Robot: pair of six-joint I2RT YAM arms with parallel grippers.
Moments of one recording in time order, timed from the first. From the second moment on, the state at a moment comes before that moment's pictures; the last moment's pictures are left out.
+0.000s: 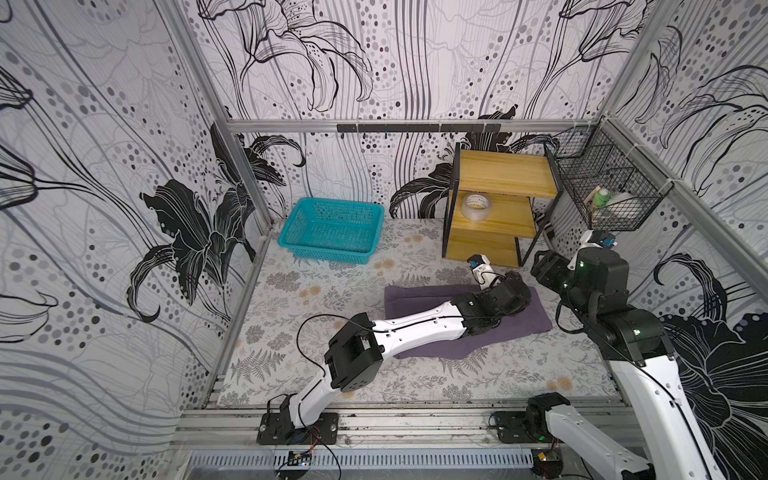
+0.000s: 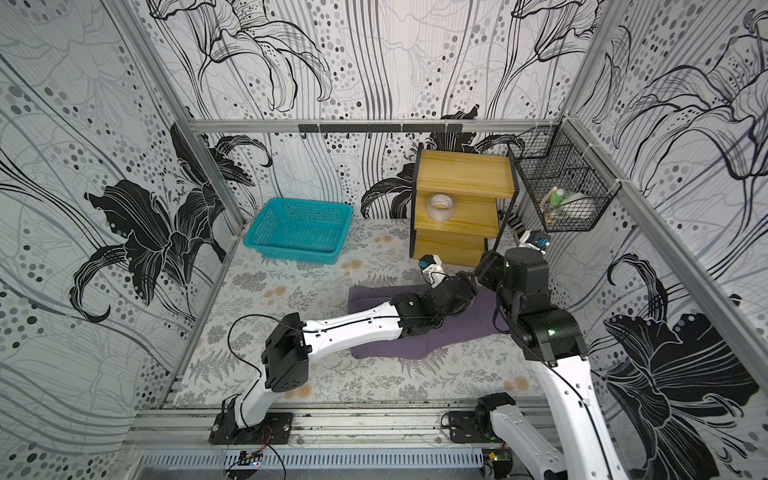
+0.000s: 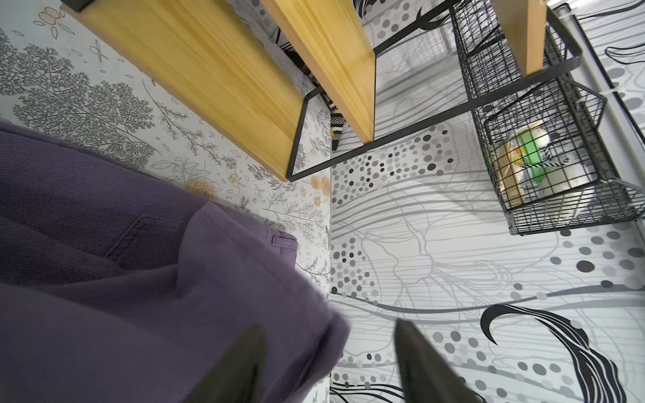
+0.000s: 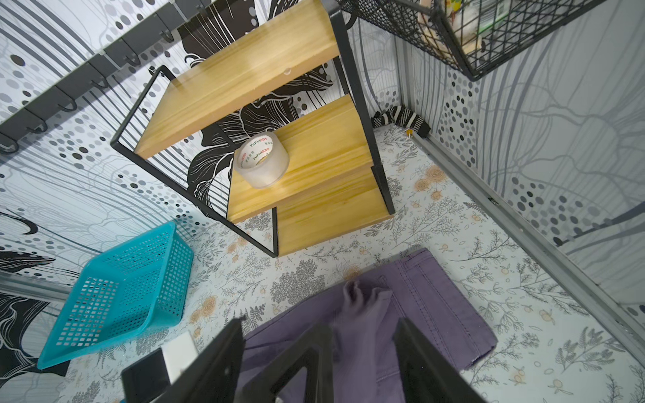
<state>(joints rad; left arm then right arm) -1.14 2.18 1.98 -0.25 -0.52 -1.35 0.21 0.87 1.26 -0.83 0.29 0.58</state>
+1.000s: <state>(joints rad) -0.90 1.45 0.56 0.07 -0.13 -1.48 0.21 1.01 0.99 -0.68 0.20 0.60</state>
